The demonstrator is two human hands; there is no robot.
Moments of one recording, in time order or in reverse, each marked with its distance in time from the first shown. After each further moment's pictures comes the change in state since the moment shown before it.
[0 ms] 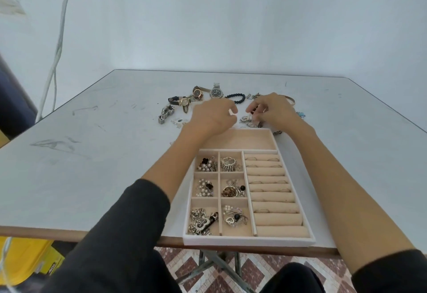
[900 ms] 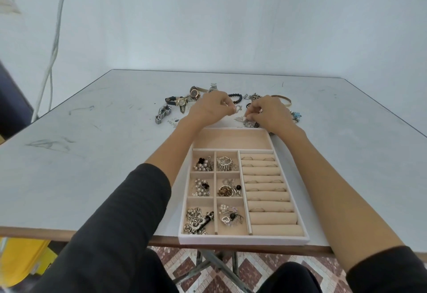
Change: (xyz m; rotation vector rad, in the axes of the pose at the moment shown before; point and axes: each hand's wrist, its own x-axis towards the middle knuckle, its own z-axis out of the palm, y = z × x) left_hand 0.029 -0.013 0.008 -0.460 0.045 -0.046; right_hand 0.000 0.000 0.010 -0.083 0.060 -0.003
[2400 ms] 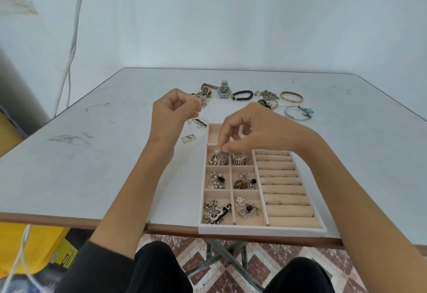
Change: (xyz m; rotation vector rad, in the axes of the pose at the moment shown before) left_hand -0.119 -0.016 -0.048 -0.776 0.452 0.009; right_hand -0.088 -0.094 -0.034 0.410 -0.496 -0.459
